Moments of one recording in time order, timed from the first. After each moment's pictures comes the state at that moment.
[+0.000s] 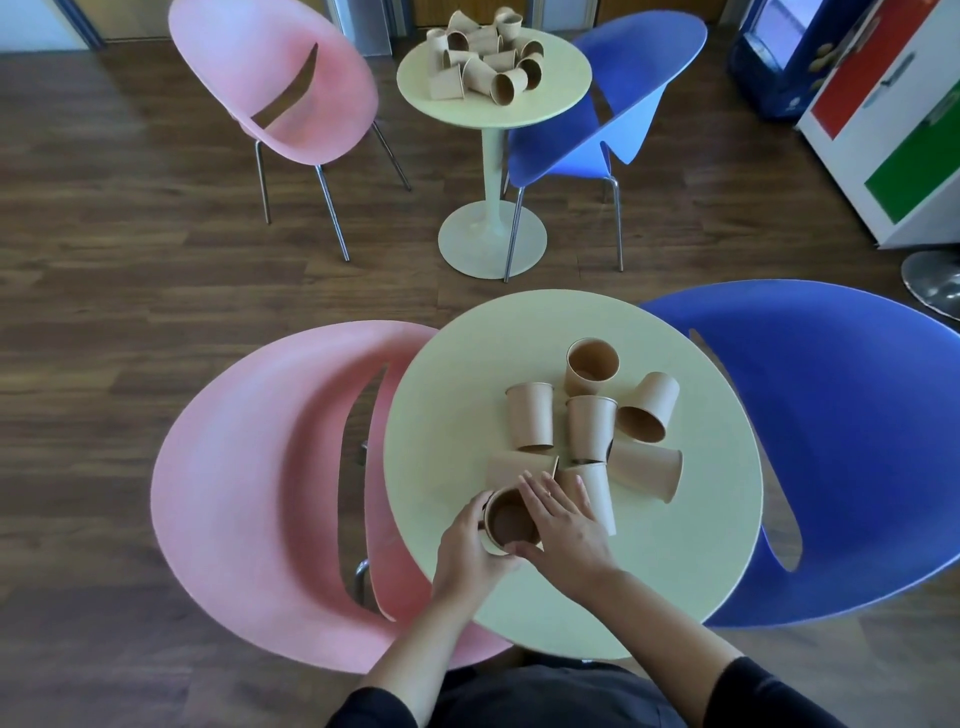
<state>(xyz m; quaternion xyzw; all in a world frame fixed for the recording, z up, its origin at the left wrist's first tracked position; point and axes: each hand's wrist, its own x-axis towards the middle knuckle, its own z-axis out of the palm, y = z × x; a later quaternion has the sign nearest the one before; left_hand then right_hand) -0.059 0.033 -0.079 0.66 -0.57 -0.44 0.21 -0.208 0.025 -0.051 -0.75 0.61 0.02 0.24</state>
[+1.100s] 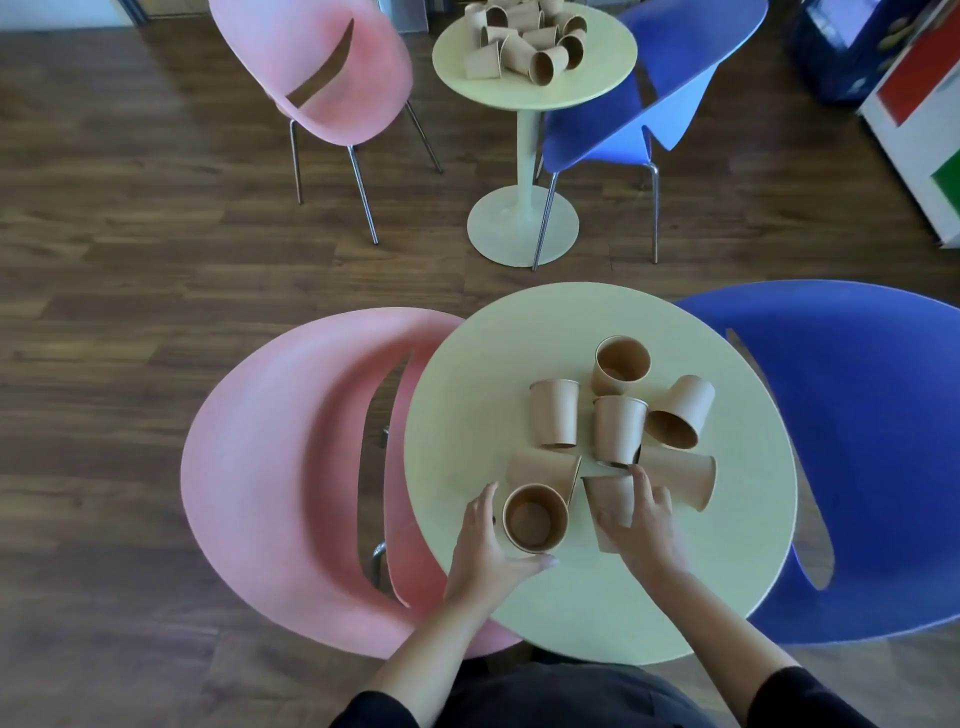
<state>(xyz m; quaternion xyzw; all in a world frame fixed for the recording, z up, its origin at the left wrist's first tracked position) -0.059 0.038 -0.065 0.68 -0.54 -0.45 0.19 -0.260 0.015 -0.068 -0.48 0.80 -0.10 0.34</state>
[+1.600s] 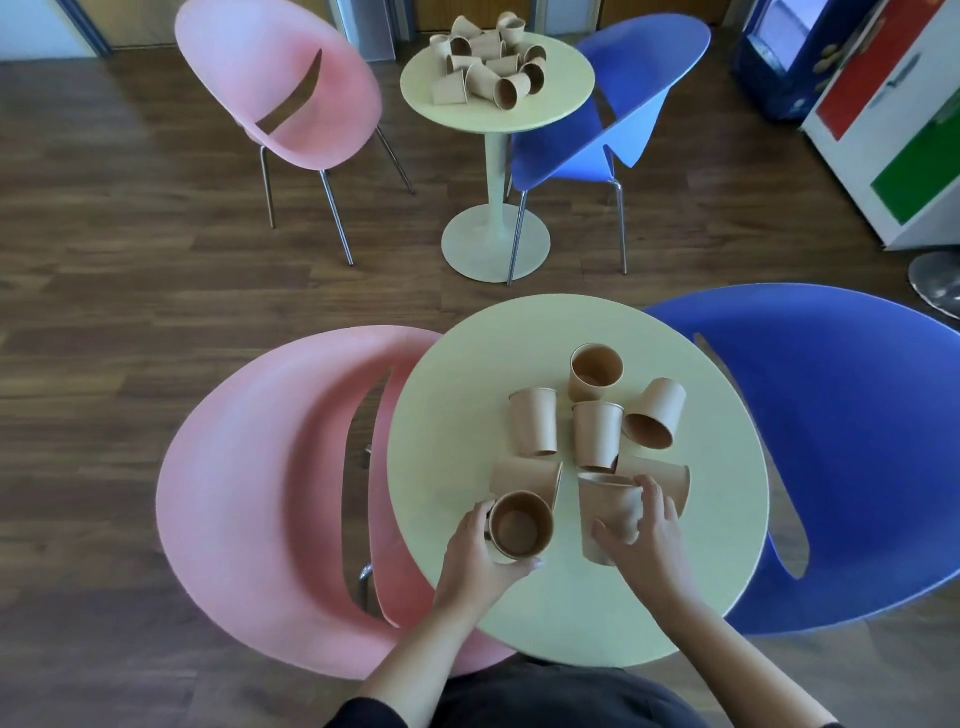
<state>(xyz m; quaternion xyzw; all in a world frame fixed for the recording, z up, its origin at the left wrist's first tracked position) -0.059 0.032 -0.073 0.66 -0.58 -0.44 0.19 -0.265 0.043 -0.034 -0.47 0.78 -0.22 0.35</state>
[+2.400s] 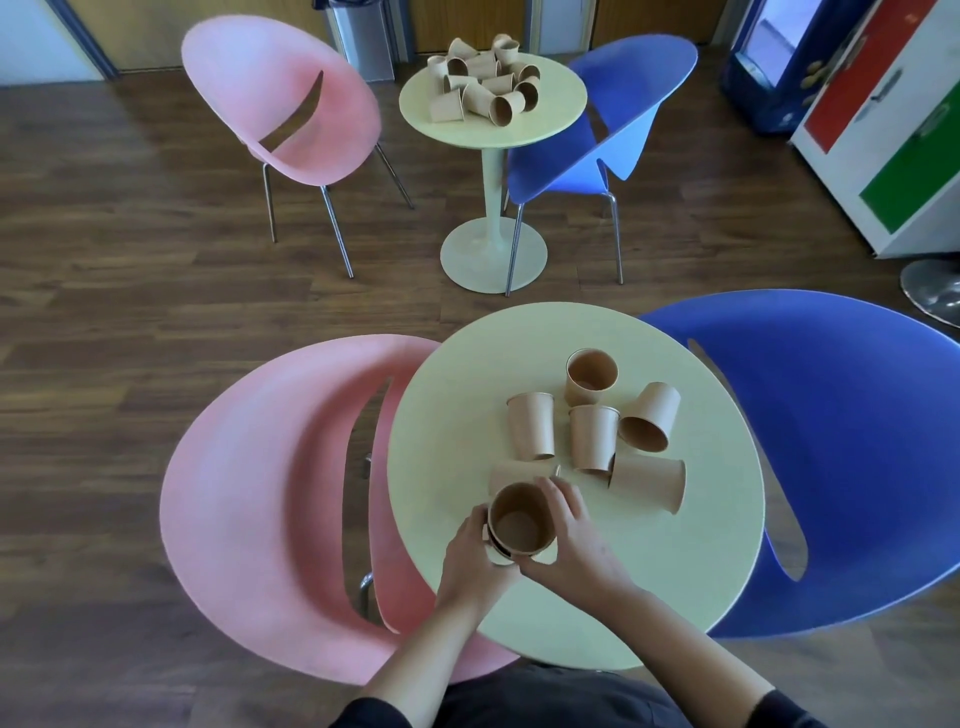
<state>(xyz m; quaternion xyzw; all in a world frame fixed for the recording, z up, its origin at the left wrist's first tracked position) -0.061 0.034 -0.069 0.66 -0.55 -0.46 0.22 -0.213 0.037 -0.020 -0.66 0.62 -0.18 0.39</state>
